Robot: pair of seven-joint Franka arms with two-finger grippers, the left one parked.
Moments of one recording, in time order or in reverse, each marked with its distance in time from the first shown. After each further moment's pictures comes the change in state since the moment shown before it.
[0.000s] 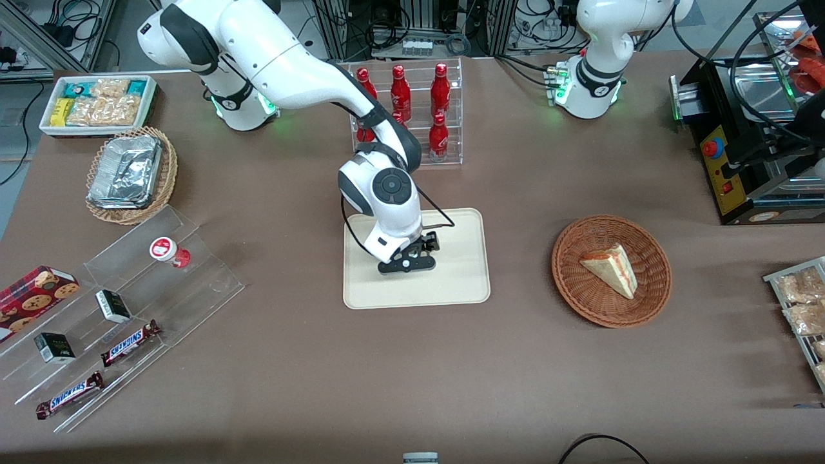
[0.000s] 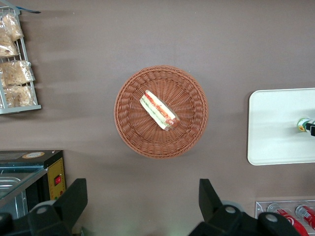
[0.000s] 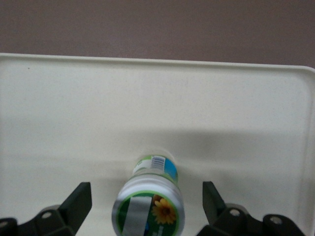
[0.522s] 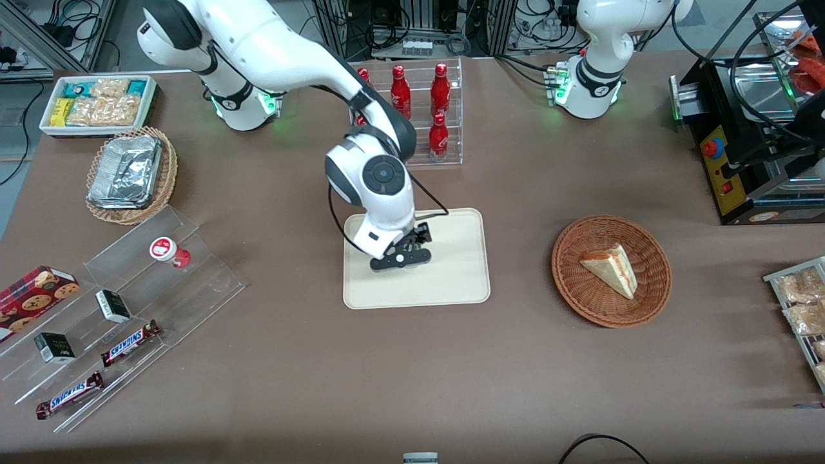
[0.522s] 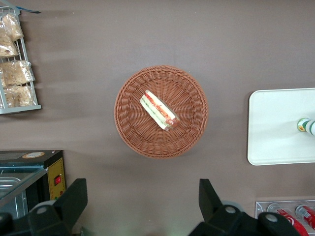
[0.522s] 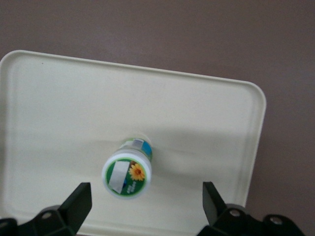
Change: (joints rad) arm -0.028 -0.138 -0.016 0.016 -0.001 -0.226 -0.138
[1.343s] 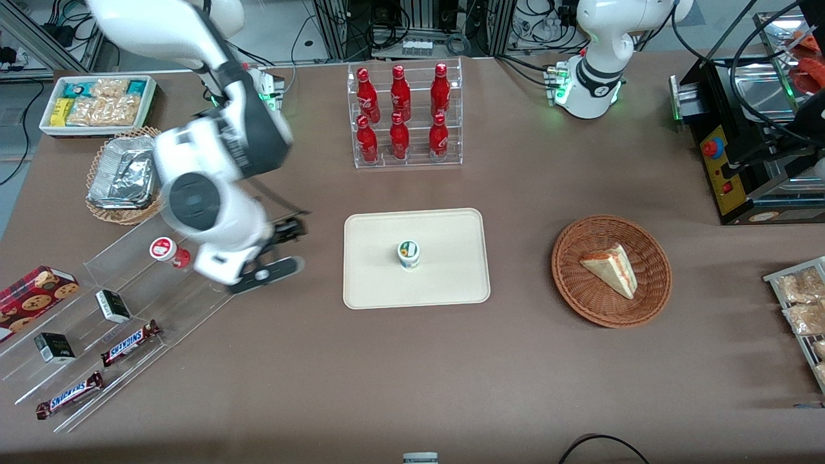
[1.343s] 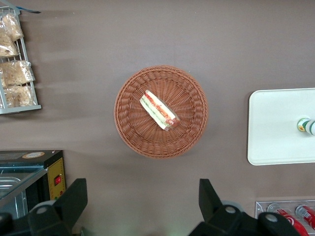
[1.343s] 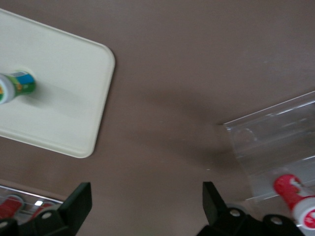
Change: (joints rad) arm -0.385 -0.231 -0.005 -0.005 0.000 -0.429 -0.566
